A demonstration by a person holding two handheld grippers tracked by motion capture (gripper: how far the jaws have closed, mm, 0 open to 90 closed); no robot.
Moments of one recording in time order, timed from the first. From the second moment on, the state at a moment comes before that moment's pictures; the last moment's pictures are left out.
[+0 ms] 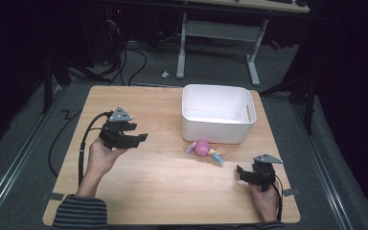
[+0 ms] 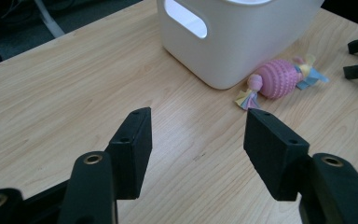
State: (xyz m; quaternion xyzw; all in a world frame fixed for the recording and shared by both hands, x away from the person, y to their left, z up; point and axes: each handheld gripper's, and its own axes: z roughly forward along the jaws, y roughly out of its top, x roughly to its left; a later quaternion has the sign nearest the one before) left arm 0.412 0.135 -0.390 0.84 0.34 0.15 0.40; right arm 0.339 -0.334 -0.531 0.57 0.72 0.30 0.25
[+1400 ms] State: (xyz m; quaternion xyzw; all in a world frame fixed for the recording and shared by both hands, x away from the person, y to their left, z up) left arm 0.387 0.129 -0.452 0.84 0.36 0.13 0.40; right arm 0.338 -0.334 -0.531 0.57 0.72 0.30 0.25
